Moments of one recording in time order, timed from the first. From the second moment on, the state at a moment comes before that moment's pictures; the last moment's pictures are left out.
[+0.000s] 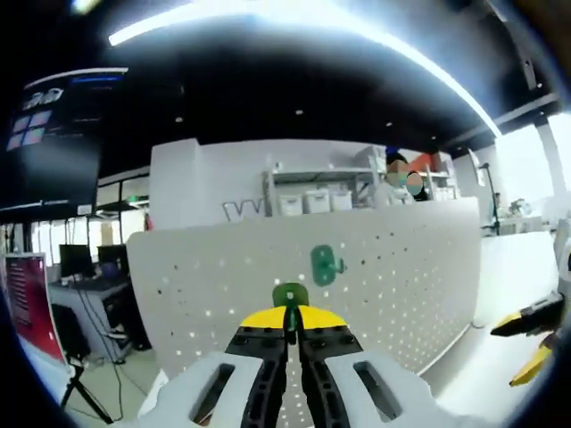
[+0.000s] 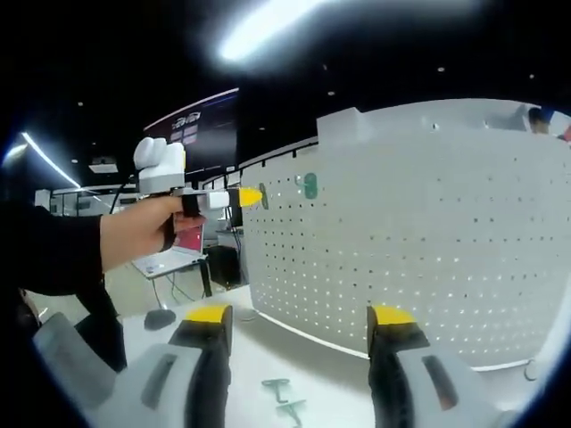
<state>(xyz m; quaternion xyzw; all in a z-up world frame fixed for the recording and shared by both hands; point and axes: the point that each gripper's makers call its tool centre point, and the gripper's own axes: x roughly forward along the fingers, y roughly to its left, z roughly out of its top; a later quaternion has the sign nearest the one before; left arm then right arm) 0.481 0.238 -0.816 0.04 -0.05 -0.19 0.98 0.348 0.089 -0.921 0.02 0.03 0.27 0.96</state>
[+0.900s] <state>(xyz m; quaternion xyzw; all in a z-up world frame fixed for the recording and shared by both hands) 0.529 0.230 -0.803 0.04 -0.06 -0.18 0.98 0.352 0.080 -0.926 0.02 0.04 0.26 0.97</state>
